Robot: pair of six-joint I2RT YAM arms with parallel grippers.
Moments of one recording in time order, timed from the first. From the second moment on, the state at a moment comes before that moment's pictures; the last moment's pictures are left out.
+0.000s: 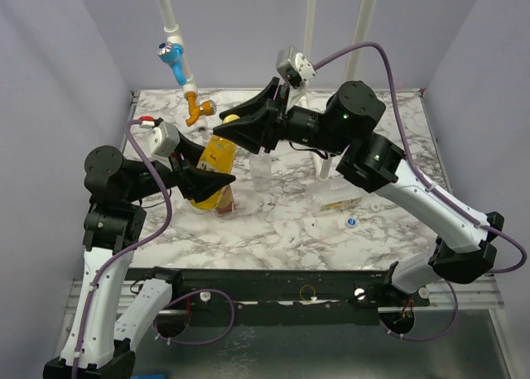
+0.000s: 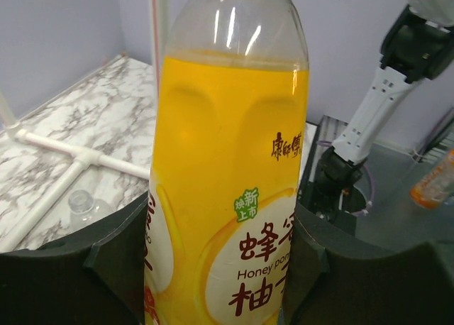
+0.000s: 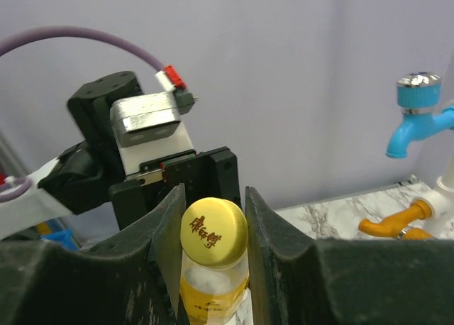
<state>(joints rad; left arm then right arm) -0.17 0.76 1.12 -0.24 0.98 -0.25 1.03 1.52 1.87 -0.10 -0.32 0.18</state>
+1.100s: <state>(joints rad) -0.17 0.81 1.13 -0.26 1.29 -0.36 1.01 1.33 1.86 0.04 -0.65 0.14</state>
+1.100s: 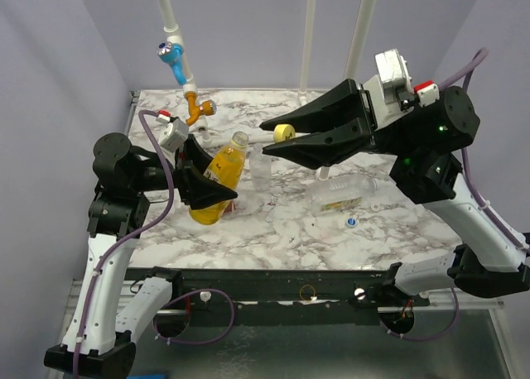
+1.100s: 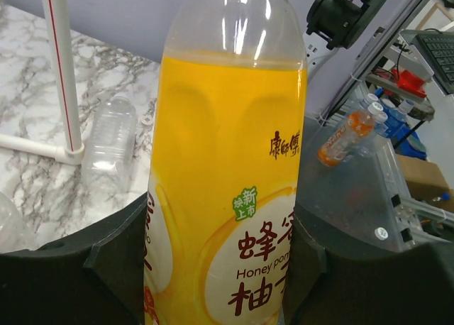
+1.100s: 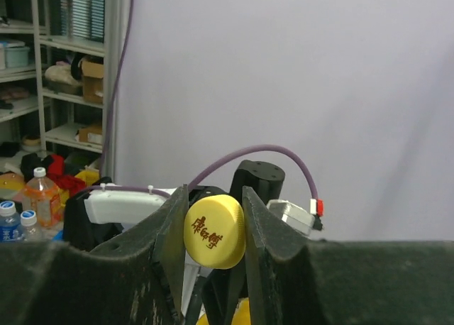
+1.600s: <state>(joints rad) -0.16 0.73 1.12 -0.30 1.20 -0.28 1.01 1.22 1.51 -0.13 -0.27 0.13</state>
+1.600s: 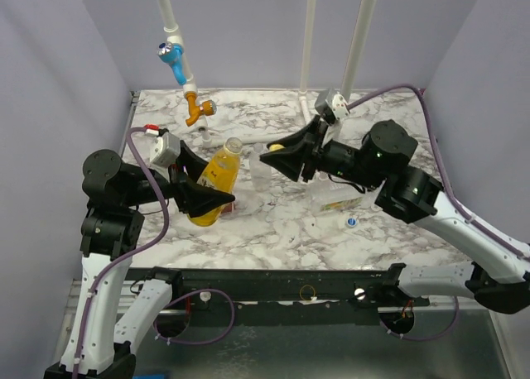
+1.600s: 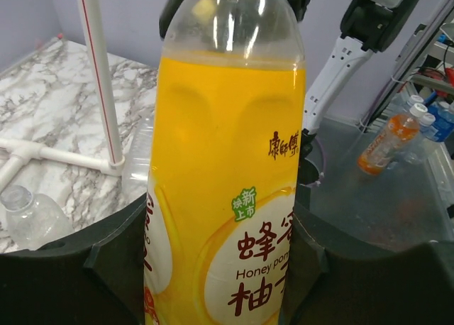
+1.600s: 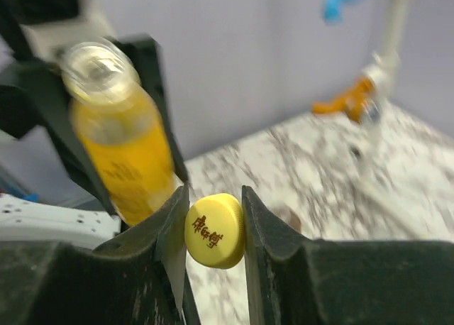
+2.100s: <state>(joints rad) -0.16 0.72 1.12 -0.30 1.13 -0.22 0.89 0.95 0.71 -0.45 0.33 0.68</state>
